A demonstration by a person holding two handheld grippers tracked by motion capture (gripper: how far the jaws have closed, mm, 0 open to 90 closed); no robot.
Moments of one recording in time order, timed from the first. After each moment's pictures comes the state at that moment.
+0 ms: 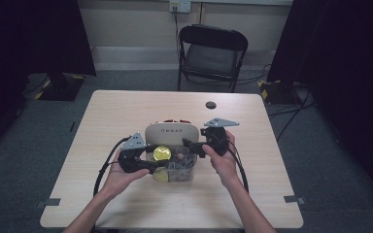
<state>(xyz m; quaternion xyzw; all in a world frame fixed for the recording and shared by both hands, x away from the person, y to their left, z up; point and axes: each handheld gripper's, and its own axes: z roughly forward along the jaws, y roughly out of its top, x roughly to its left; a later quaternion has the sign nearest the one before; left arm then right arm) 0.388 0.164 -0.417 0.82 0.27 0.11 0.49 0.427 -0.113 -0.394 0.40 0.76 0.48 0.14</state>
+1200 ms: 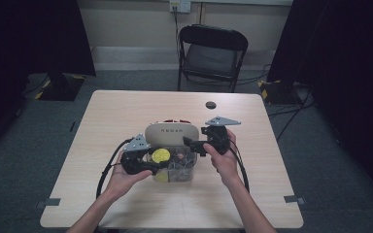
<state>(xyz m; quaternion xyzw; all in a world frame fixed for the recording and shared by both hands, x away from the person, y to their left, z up) 0.382 0.159 -0.415 0.82 0.27 0.10 0.50 0.428 -0.115 -0.389 0.40 0.76 0.49 0.14</state>
